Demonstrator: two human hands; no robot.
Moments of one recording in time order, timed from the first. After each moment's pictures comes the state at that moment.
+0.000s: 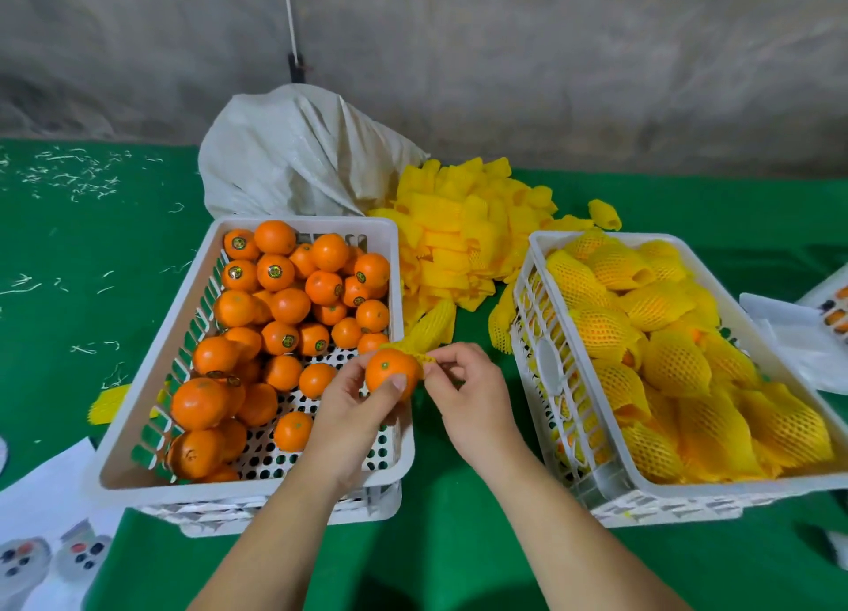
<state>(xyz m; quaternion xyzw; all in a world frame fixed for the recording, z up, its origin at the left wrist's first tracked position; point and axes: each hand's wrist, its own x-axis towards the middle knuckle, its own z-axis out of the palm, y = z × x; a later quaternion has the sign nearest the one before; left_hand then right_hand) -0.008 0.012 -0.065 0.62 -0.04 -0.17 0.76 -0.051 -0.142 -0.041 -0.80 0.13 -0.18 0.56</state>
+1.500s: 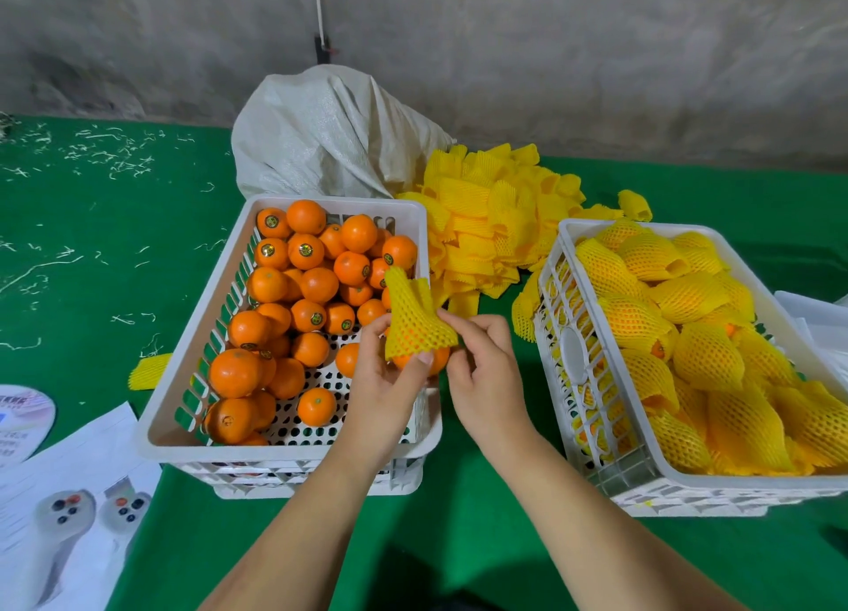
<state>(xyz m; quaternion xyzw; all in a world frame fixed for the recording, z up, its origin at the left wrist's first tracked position) -0.015 0.010 -0.056 0.60 -0.11 -0.07 0.79 -0.049 -0.125 -0.042 -0.84 0.06 -0.26 0.47</state>
